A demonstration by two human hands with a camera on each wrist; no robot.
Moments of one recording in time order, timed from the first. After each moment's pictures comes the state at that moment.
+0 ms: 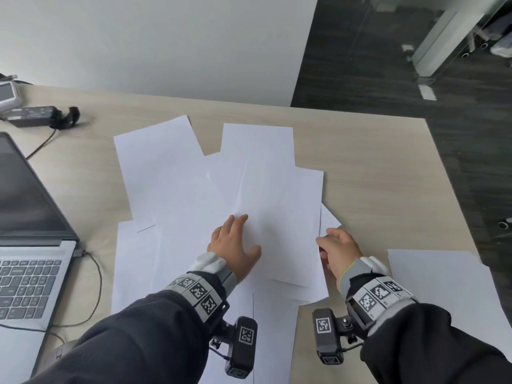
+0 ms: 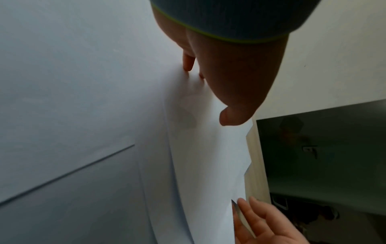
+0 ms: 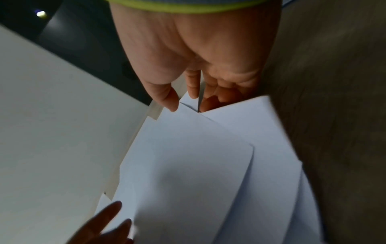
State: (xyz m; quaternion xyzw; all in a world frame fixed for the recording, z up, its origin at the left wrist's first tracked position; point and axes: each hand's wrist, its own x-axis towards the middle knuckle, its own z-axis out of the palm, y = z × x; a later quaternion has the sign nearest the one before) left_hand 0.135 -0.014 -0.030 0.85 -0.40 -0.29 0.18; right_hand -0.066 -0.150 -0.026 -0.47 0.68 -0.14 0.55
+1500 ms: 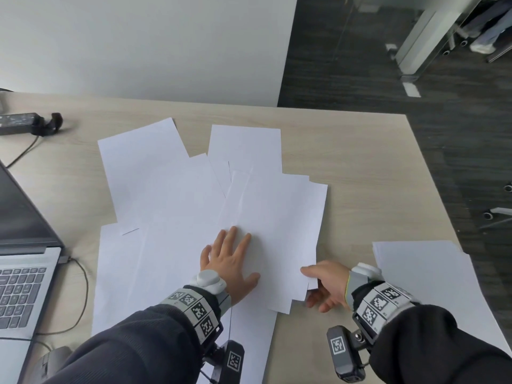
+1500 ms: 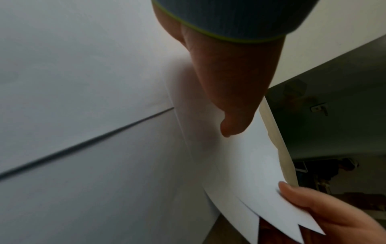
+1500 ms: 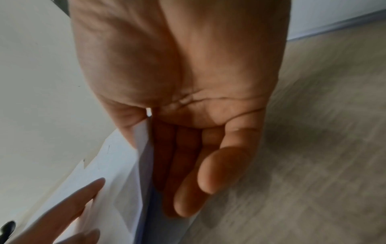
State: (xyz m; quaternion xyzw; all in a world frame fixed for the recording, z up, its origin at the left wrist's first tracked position) left_hand 0.108 0.007 -0.039 0.81 -0.52 -0.26 0.00; right_hand -0.096 -0.123 -0.001 -0.46 0.59 0.17 0.64
